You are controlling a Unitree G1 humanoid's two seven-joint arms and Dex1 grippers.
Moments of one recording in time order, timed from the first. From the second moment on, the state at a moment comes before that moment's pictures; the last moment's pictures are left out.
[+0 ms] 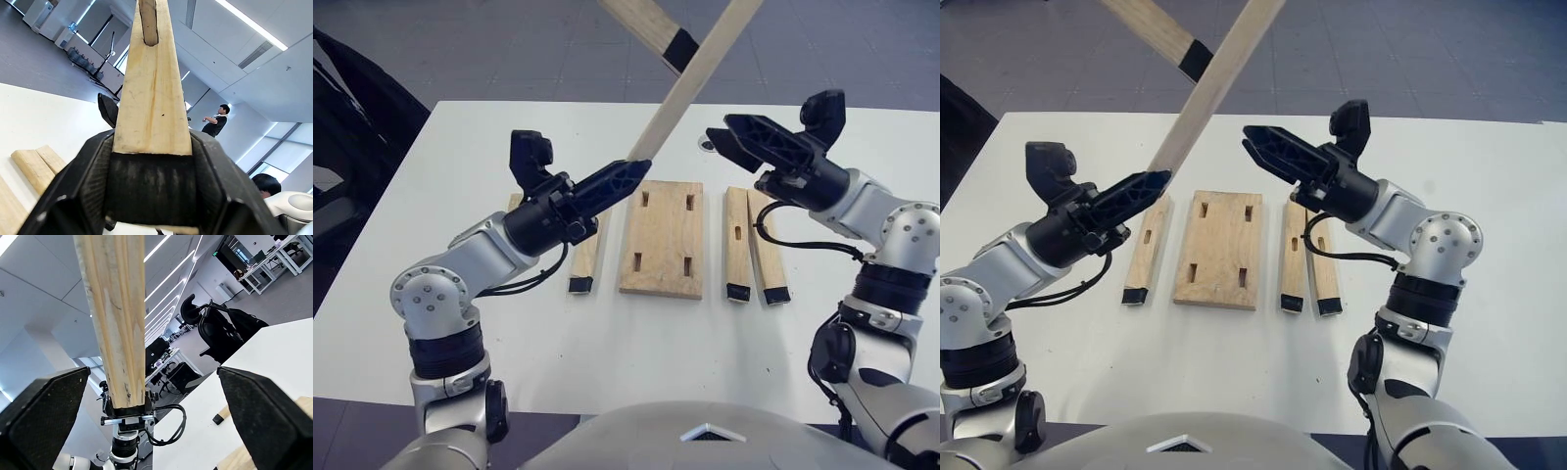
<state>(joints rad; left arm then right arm) -0.21 0.42 0.22 -0.39 -1.58 1.00 -0.34 -0.57 -0.24 -0.38 0.01 1.25 1.29 0.62</state>
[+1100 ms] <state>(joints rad) -0.17 0.48 0.15 -0.42 -1.56 0.98 -0.39 -0.60 -0.31 -0.21 -0.01 1.40 1.27 0.58</state>
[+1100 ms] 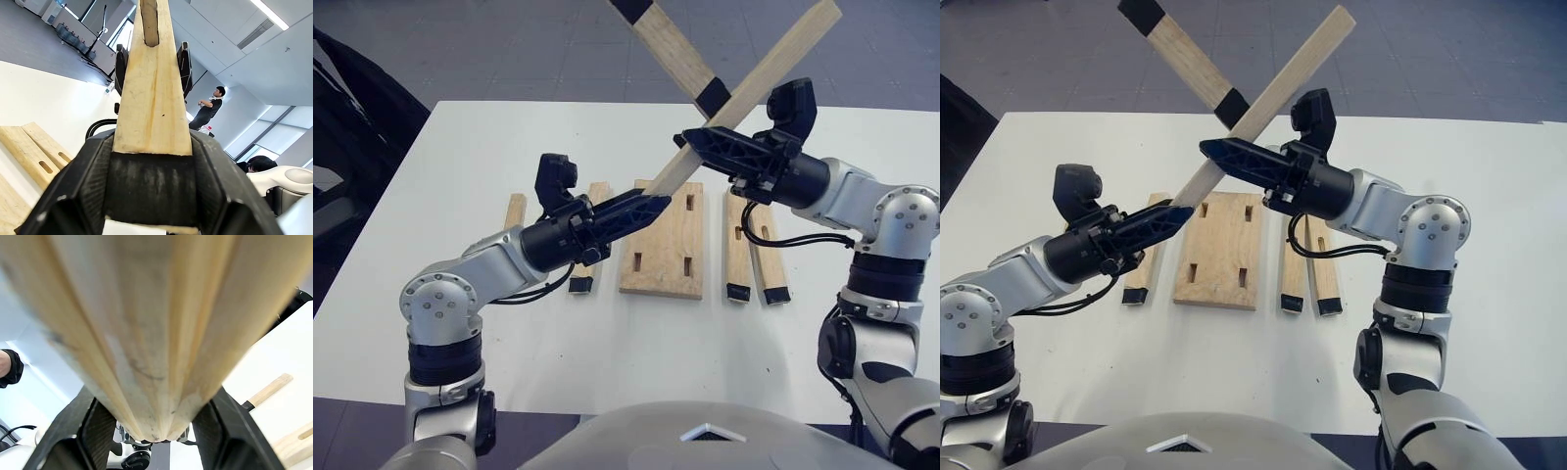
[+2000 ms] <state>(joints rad) -0.14 0.69 -0.43 -0.39 -0.17 0.67 -0.38 -0.54 -0.45 -0.07 0.06 0.95 1.03 0.83</state>
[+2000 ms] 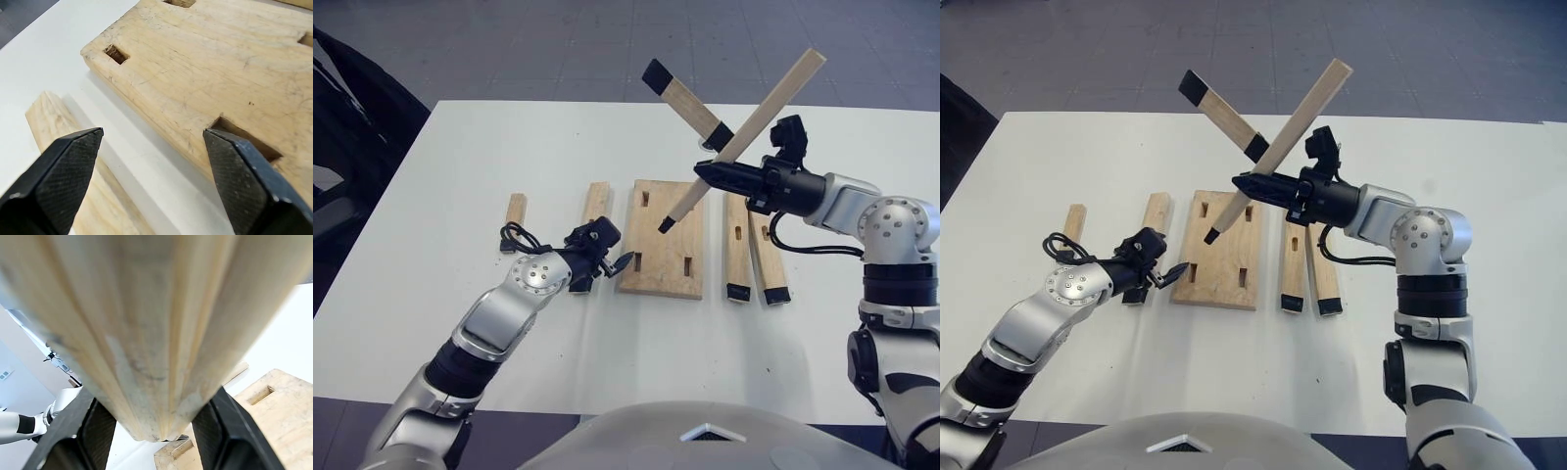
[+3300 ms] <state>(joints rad) -0.14 0.85 -0.39 -0.25 0.14 0.39 -0.69 -0.62 -0.36 0.13 0.39 0.42 0.56 0.97</state>
